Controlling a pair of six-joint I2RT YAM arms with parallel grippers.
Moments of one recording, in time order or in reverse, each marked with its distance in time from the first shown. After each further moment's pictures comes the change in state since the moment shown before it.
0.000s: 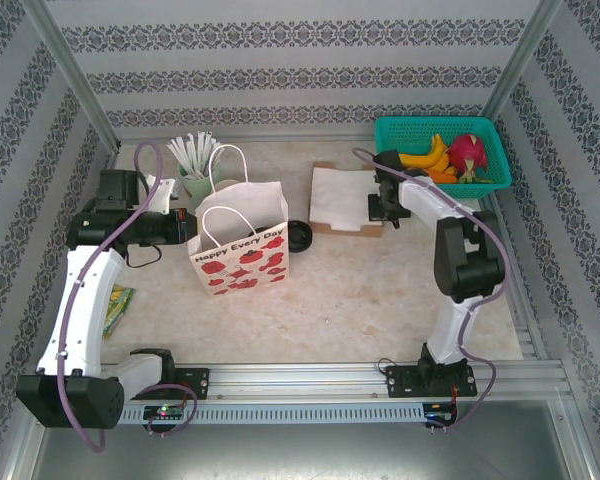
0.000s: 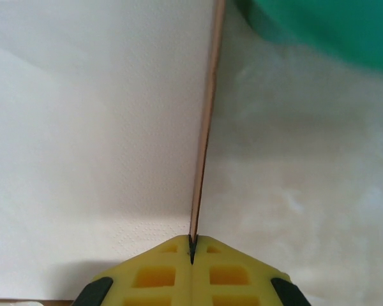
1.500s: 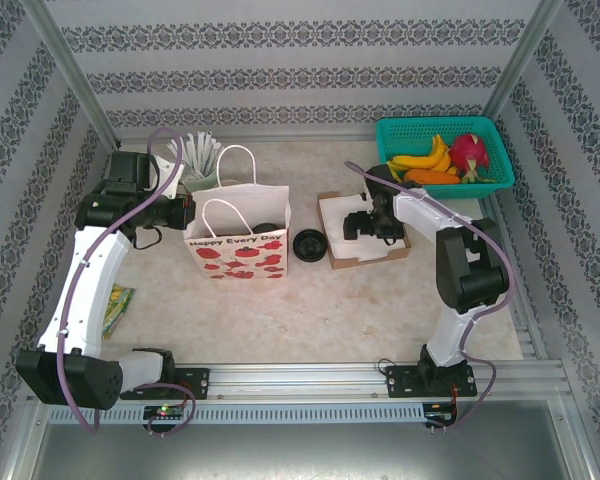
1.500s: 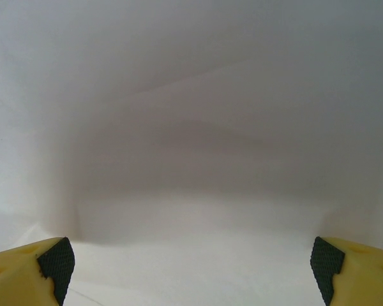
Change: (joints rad) left arm -0.067 0.100 0.115 0.033 -0.253 0.112; right arm 0.083 -0.045 -0.095 -0.034 -0.173 0.058
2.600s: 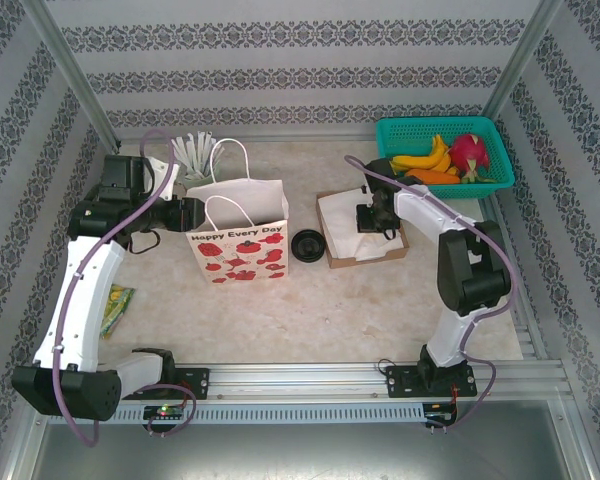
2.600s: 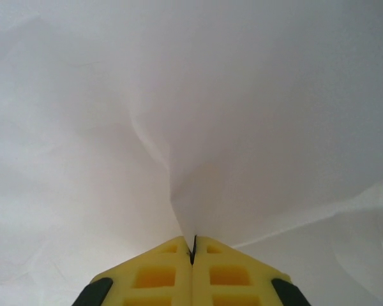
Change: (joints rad) left arm 0.000 -0.058 0.001 -0.003 0.028 -0.047; right arm 0.006 -0.031 0.041 -0.014 0.033 0.000
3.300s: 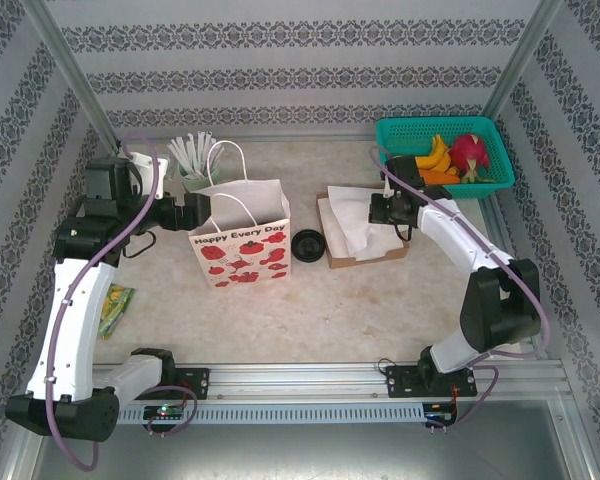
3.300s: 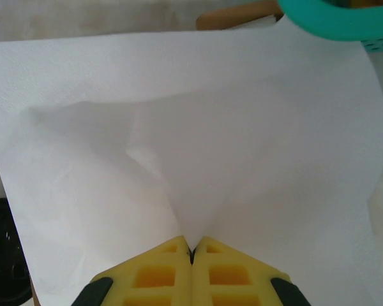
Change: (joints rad) left arm 0.000 -0.105 0.000 0.087 0.028 -0.045; right arm -0.040 -0.265 -0.129 0.127 0.003 0.072
